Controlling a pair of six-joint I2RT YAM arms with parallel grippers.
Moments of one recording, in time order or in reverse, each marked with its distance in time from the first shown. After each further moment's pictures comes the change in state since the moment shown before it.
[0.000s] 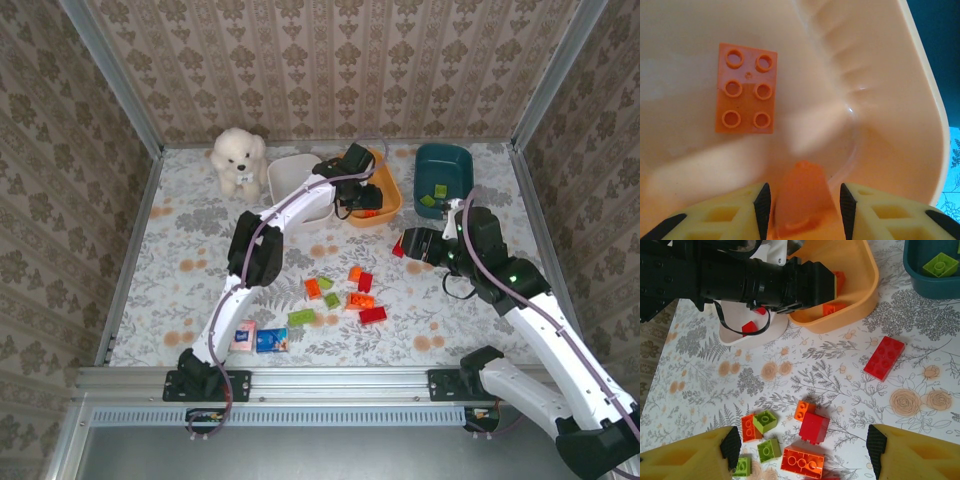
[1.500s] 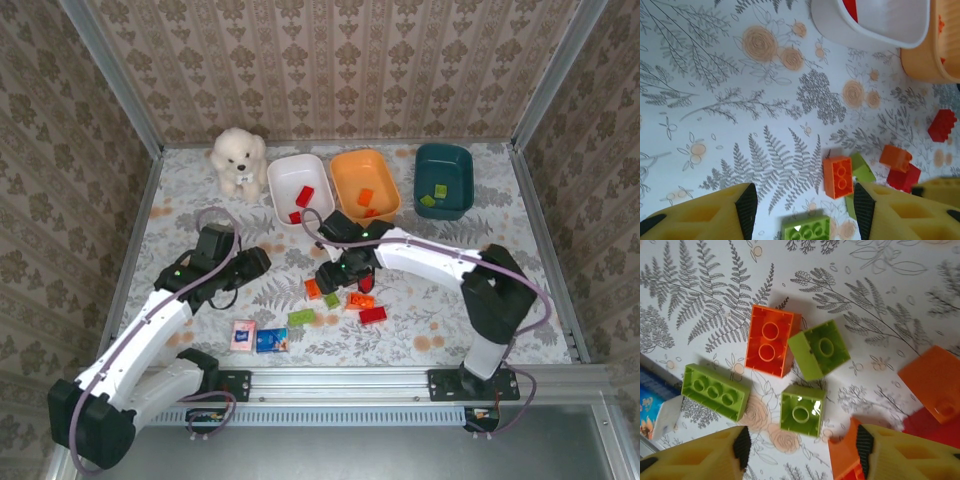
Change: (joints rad) left arm 0.244 -1.587 -1.572 0.109 -0.103 -0.293; right arm 0.431 0.914 0.367 -0.068 -0.089 -0.217
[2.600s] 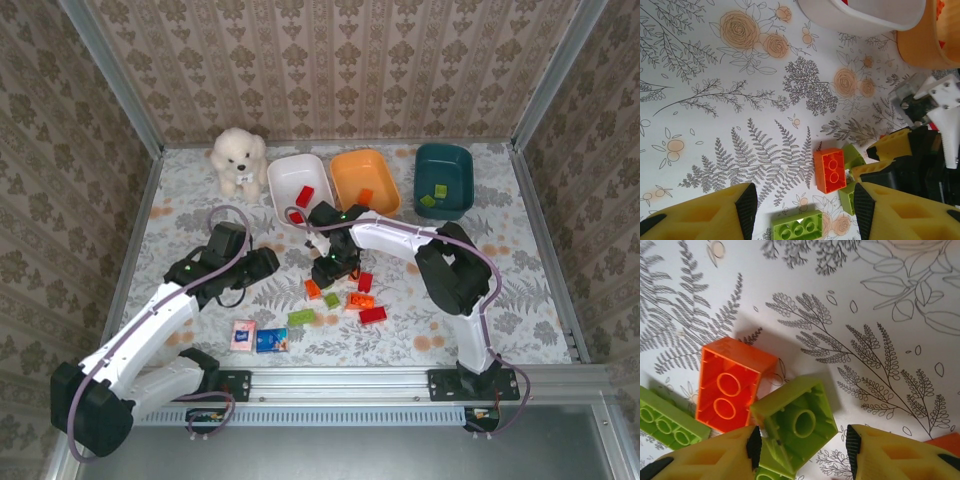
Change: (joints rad) left arm -0.064 0.070 0.023 0.021 -0.019 -0.025; right arm -0.063 0.279 0.227 -0.137 -0.074 -0.207
